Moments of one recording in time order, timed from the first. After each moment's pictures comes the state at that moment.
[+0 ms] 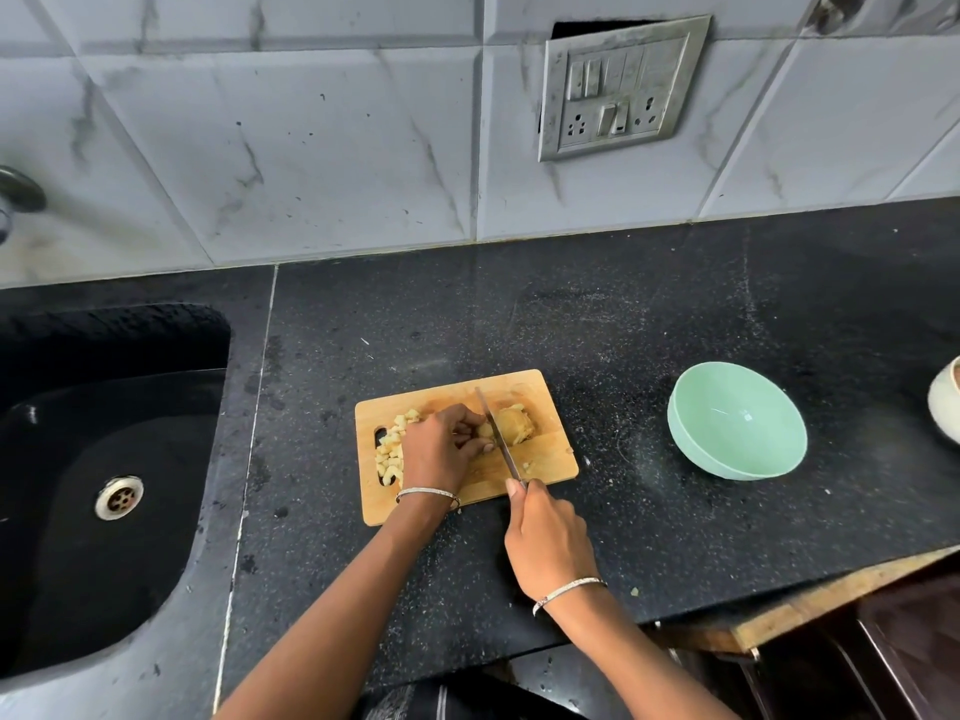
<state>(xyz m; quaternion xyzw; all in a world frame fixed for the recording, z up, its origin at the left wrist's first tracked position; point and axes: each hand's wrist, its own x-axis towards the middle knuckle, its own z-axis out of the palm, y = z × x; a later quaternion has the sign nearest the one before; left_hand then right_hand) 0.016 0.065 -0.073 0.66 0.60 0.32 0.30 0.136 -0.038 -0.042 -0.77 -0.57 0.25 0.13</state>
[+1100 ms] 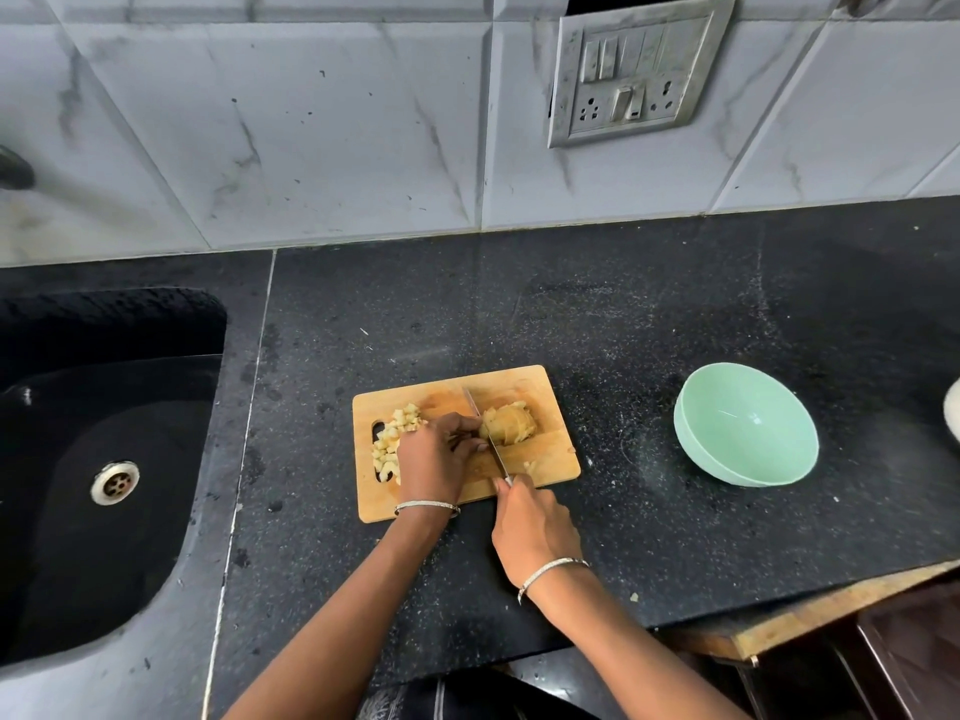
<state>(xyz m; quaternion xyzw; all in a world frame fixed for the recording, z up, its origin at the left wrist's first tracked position) 0.018 0.058 -0.089 0.63 0.62 0.36 0.29 0.128 -0.017 -0.050 -0.78 -0.58 0.25 0.04</state>
